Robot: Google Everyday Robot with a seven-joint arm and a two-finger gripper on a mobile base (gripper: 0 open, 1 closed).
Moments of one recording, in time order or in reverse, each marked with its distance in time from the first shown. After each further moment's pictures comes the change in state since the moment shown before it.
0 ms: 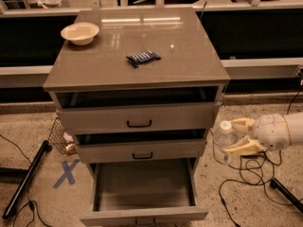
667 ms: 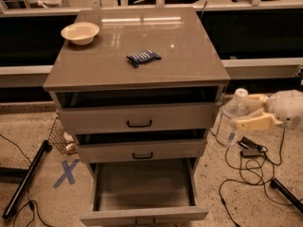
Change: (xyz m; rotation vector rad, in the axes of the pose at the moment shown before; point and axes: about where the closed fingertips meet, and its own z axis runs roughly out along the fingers) arm -0.066 -0.029 -0.045 0.023 -0.157 0.138
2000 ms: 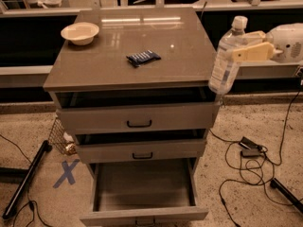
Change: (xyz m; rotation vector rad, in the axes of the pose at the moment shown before) arm -0.145 -0.083 -0.005 0.018 -0.092 0.084
